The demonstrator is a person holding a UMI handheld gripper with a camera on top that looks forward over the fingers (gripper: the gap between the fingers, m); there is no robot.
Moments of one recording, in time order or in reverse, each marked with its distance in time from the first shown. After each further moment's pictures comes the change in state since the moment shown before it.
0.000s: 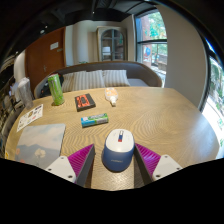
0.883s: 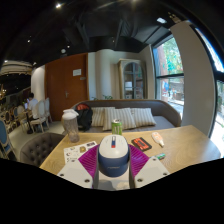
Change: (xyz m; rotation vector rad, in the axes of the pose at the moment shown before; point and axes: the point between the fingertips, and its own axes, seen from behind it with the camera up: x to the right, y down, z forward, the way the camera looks) arm -0.259 -0.127 -0.138 0.358 -0.153 -0.052
